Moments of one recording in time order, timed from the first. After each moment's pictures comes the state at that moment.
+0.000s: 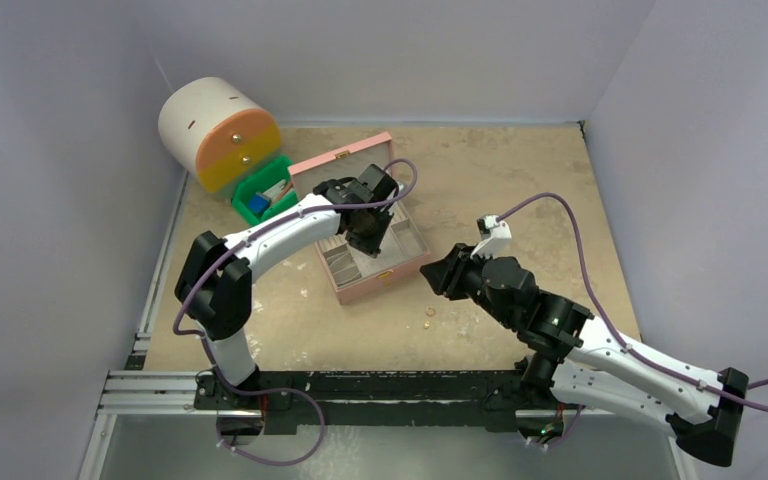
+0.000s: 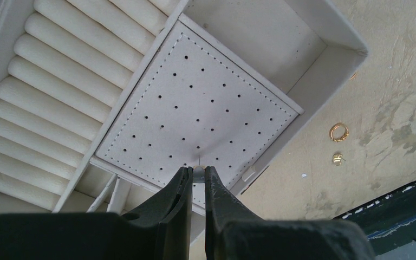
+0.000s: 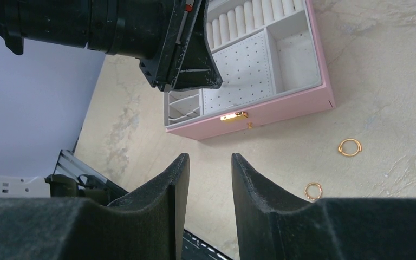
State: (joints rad) left arm -0.72 1.77 1.46 -0.82 0.01 -0.27; right arm 0.99 0.75 0.66 -0.28 0.37 0.77
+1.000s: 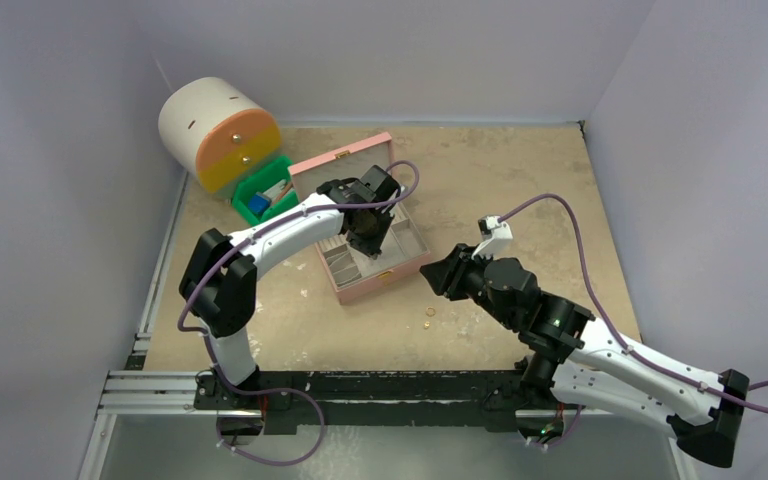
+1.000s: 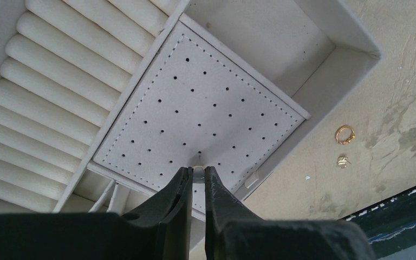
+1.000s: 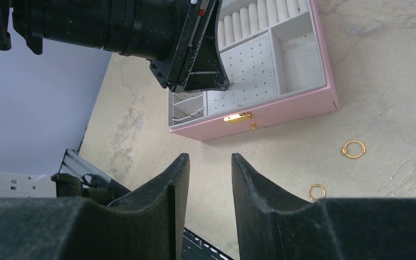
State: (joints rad) left arm -0.72 1.80 1.46 -0.82 0.00 -0.27; right arm 0.99 0.73 0.65 -0.27 0.36 0.77
